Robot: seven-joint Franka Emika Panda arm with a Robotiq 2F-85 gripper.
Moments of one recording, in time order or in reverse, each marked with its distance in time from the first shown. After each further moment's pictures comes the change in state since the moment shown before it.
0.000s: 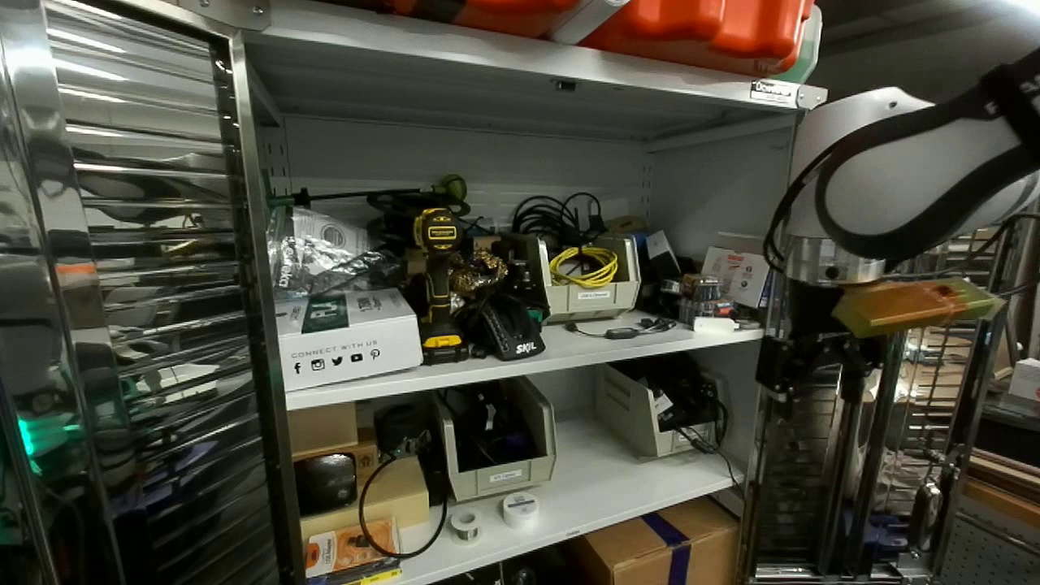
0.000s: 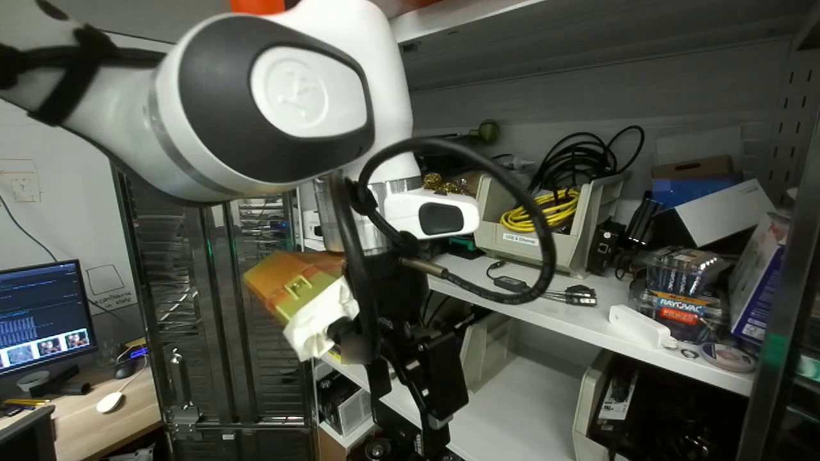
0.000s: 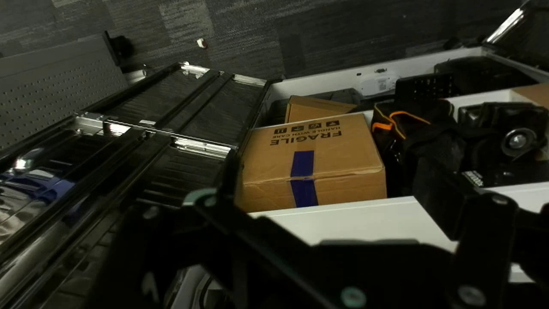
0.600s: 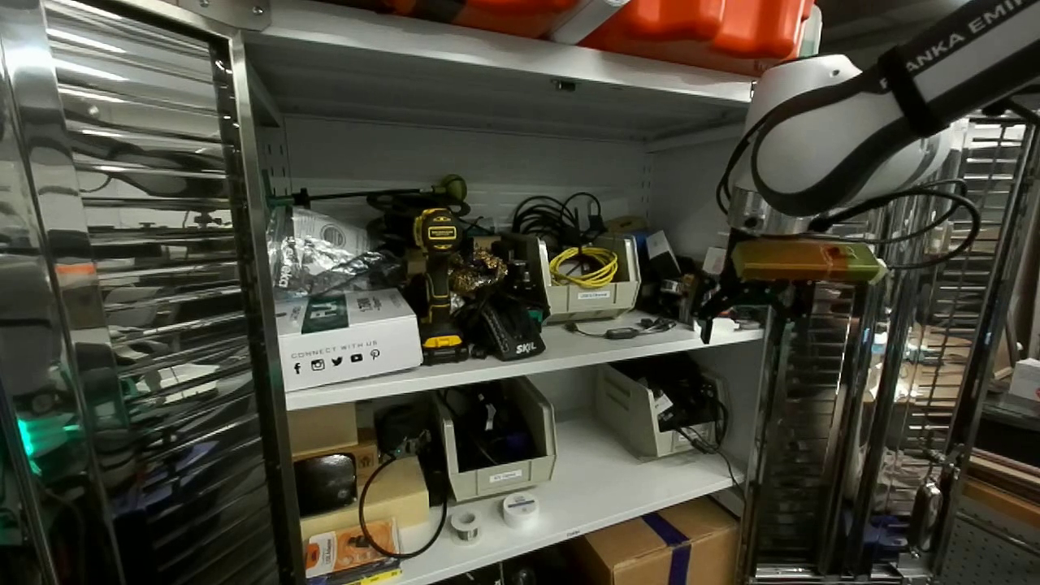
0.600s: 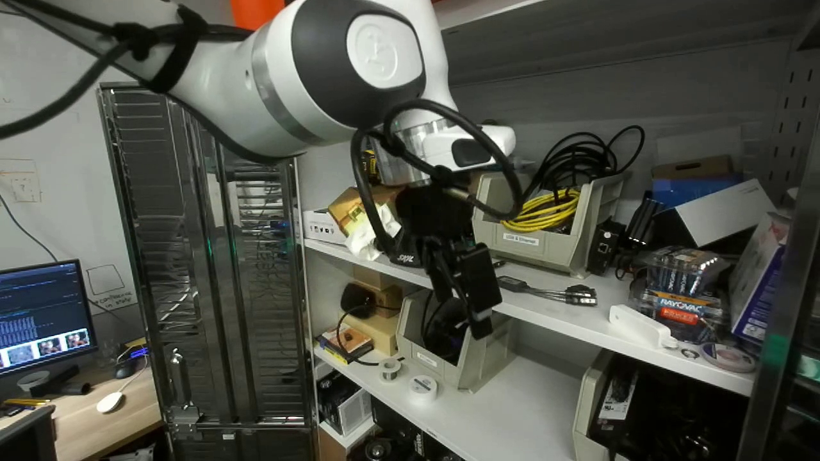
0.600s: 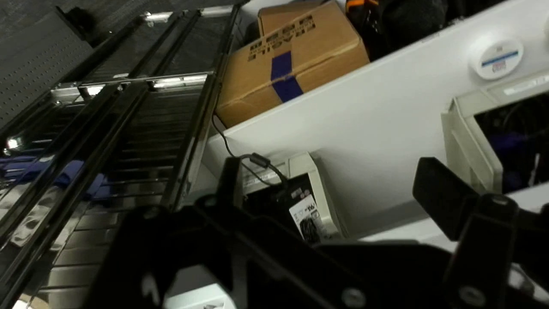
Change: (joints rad) arm 0.006 0.151 0.014 0.239 0.012 0.103 0.305
